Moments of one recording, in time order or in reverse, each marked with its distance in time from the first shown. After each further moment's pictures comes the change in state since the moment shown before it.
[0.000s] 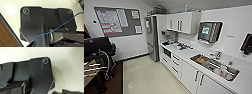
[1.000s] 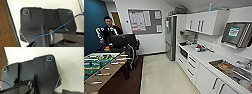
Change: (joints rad) left arm -0.002 0.000 0.000 0.000 -0.001 0.000; right arm -0.023 -0.034 0.123 0.096 -0.026 -0.011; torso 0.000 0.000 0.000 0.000
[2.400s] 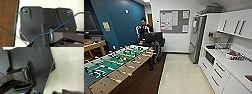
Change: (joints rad) left arm 0.000 0.000 0.000 0.000 0.009 0.000; right arm -0.026 0.020 0.001 1.892 -0.046 -1.837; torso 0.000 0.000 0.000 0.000
